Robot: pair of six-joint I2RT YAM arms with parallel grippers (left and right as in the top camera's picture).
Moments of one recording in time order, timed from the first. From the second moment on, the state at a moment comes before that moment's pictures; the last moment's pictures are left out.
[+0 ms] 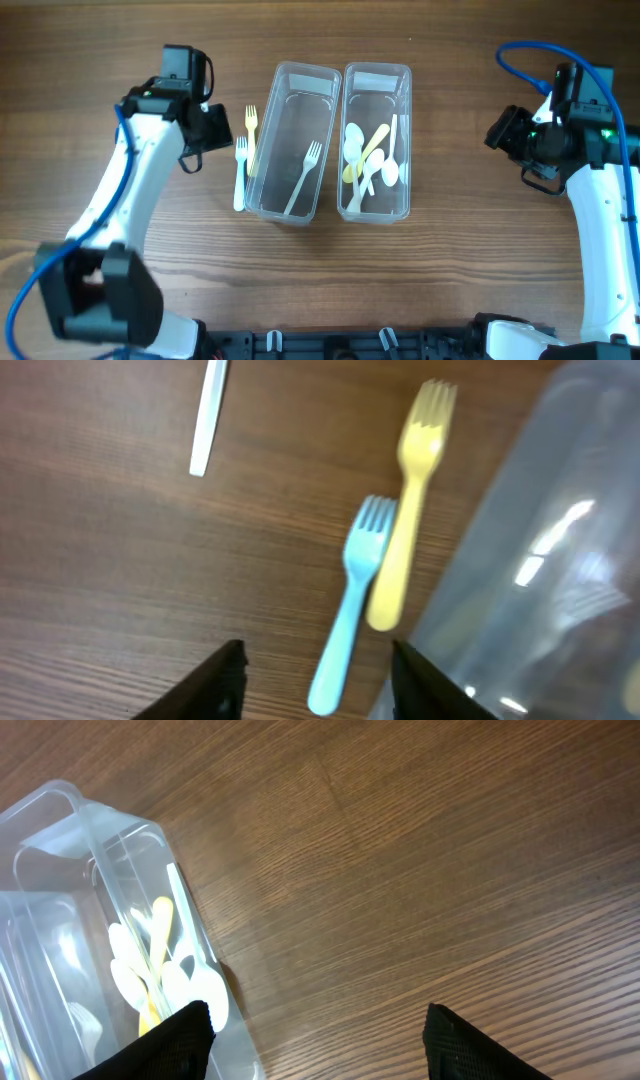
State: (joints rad) left arm -0.11 1.68 1.35 -0.94 -0.05 -0.34; right arm -0.14 1.38 1.28 -1.03 -0.06 0.42
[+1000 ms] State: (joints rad) left arm -0.22 1.88 1.35 -1.01 -0.08 -0.41; right arm -0.14 1.38 1.28 -1.04 -0.08 0.42
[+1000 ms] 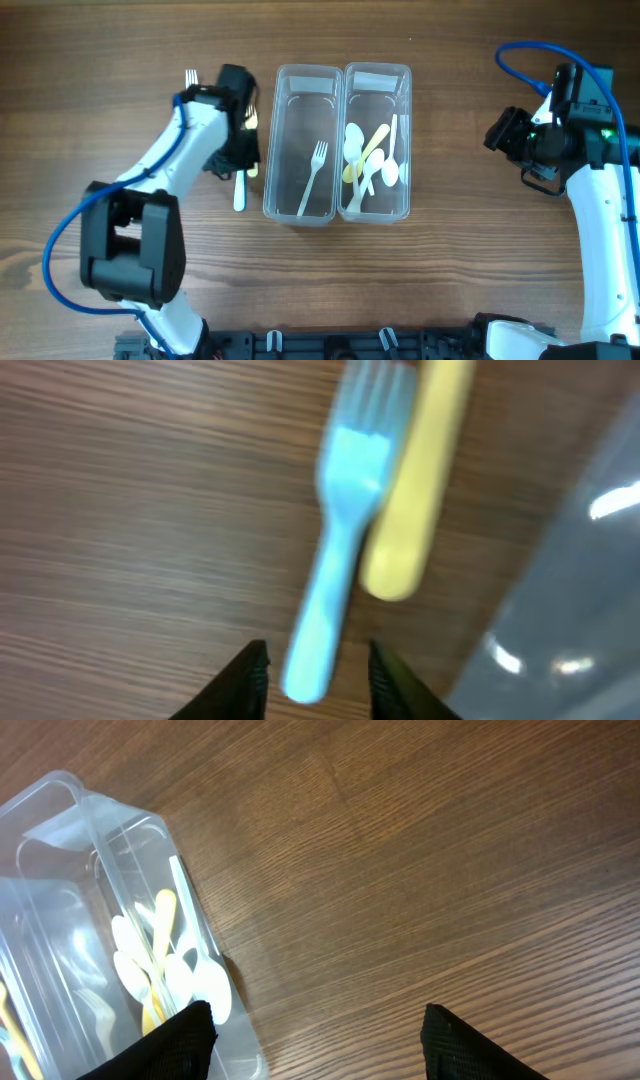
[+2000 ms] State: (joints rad) left arm -0.13 1.99 1.35 -0.97 0.07 -0.07; right arm -0.14 1.38 1.28 -1.04 -0.08 0.42
